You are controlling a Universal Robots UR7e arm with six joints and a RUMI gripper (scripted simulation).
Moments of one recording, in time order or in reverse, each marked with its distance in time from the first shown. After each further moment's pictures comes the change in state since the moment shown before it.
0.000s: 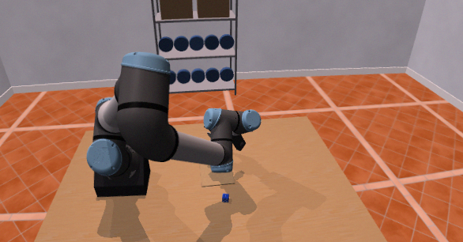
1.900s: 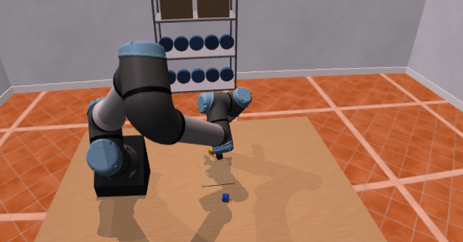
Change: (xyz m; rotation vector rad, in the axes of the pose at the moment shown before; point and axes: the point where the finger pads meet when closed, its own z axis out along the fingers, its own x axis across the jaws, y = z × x) arm -0.012 0.028 0.025 -0.032 0.295 -1.642
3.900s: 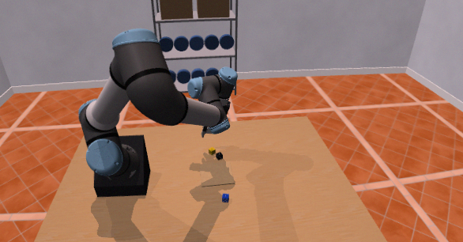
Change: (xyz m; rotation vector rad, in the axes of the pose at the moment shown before) arm -0.023 0.014 0.008 -0.338 0.005 -1.808
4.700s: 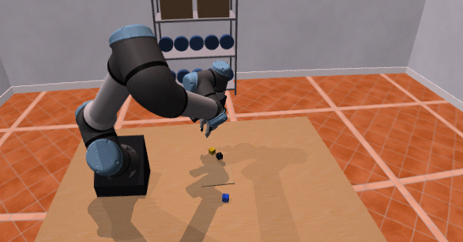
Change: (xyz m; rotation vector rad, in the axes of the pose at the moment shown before) arm -0.005 0.003 -0.003 -0.060 -0.104 -0.711
